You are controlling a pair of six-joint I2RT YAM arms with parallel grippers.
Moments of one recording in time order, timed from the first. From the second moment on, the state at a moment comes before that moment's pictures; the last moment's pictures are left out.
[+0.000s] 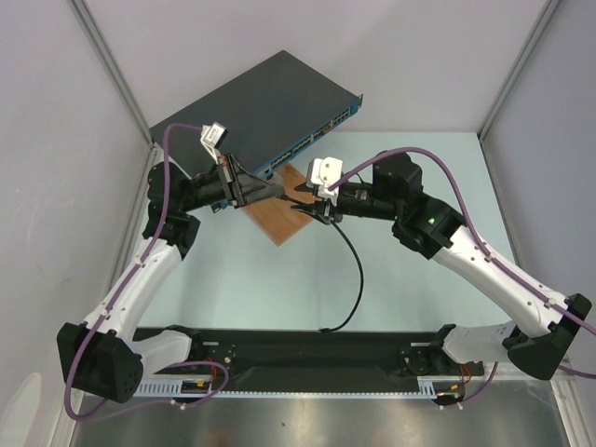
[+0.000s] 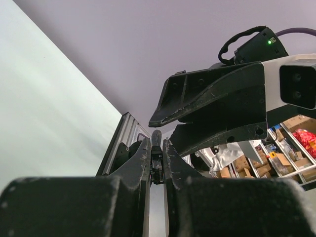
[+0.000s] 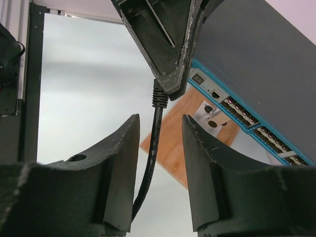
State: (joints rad) left arm -0.26 1.13 0.96 0.43 1.03 -1.16; right arm 0.83 1.26 1.41 -0.27 -0.50 -0.47
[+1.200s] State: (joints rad) left arm 0.11 1.12 1.10 0.41 1.00 -1.15; right arm 0.79 1.36 1.46 -0.39 -0.43 -0.34
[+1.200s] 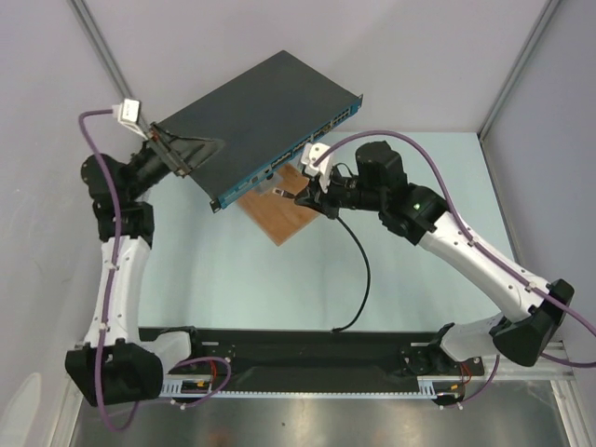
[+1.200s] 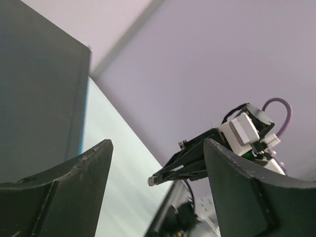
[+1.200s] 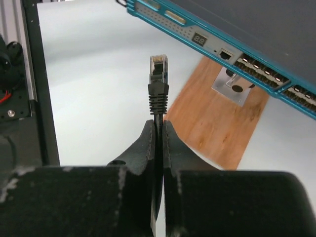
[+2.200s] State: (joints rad) left arm 0.39 0.90 0.63 0.22 0.84 -1.08; right arm 0.76 1.65 1.72 -0.56 -0.30 0.08
